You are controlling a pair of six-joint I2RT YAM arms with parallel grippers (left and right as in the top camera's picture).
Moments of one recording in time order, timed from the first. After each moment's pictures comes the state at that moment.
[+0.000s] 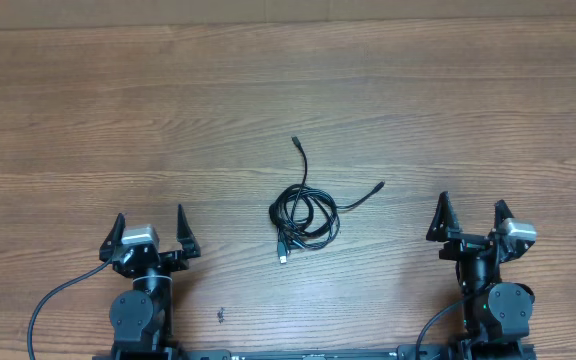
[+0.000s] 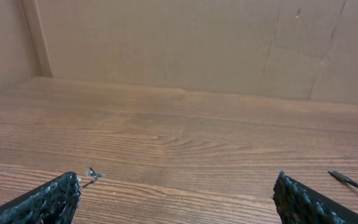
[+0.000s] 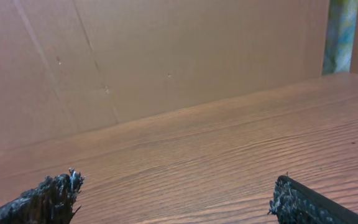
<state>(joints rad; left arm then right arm) -0.04 0.01 0.01 -0.06 -0.17 -0.07 0.06 0.01 0.02 -0.02 0.14 0.22</state>
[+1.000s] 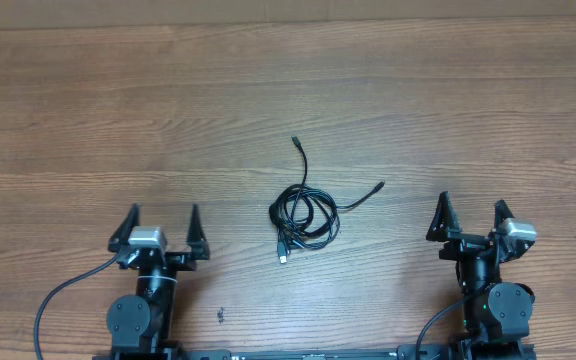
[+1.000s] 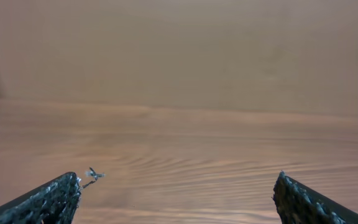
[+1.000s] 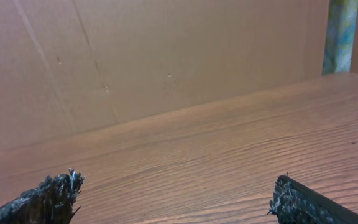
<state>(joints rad) -0.04 0.01 0.01 0.02 0.02 -0.09 0.06 0.01 0.02 -0.02 0.14 0.22</state>
